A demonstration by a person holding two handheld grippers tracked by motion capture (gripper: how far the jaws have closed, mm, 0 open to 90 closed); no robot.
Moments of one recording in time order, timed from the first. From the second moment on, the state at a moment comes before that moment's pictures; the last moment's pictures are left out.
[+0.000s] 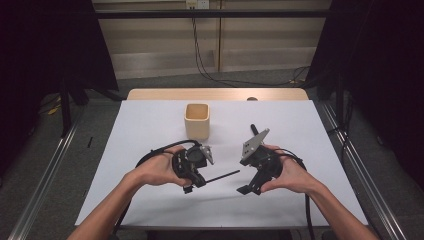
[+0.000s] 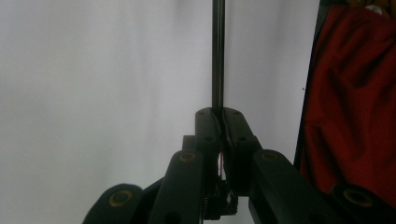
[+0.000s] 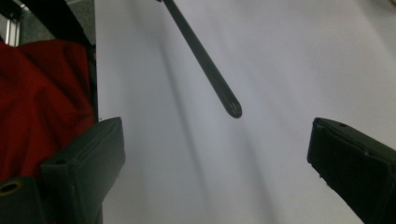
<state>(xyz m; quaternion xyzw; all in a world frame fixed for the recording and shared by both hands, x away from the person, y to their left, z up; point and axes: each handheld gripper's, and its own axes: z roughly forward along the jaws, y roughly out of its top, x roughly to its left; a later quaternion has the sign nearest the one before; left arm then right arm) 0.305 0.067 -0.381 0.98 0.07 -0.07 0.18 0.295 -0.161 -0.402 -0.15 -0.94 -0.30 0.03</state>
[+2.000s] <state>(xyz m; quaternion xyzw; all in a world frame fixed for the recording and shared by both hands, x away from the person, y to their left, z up) 0.306 0.057 -0.397 0.98 0.05 -0.07 0.17 0.311 -0.128 -0.406 -0.05 -0.97 -0.21 0.09</state>
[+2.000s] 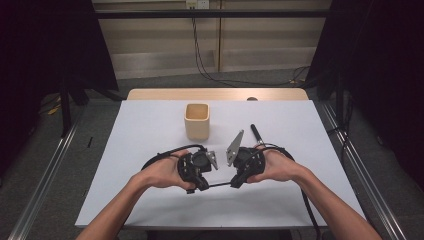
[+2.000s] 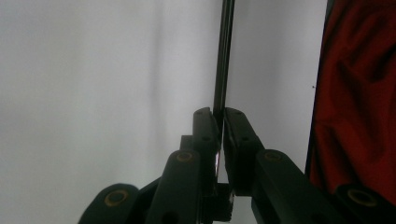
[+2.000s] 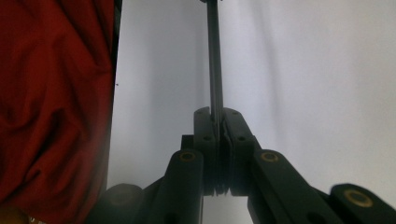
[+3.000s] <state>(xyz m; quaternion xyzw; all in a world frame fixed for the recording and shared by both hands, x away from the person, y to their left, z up) 0.312 0.095 -0.416 0.93 0.17 -0.01 0.32 0.310 -0.143 -0.407 -0.08 -0.97 -0.23 0.09</state>
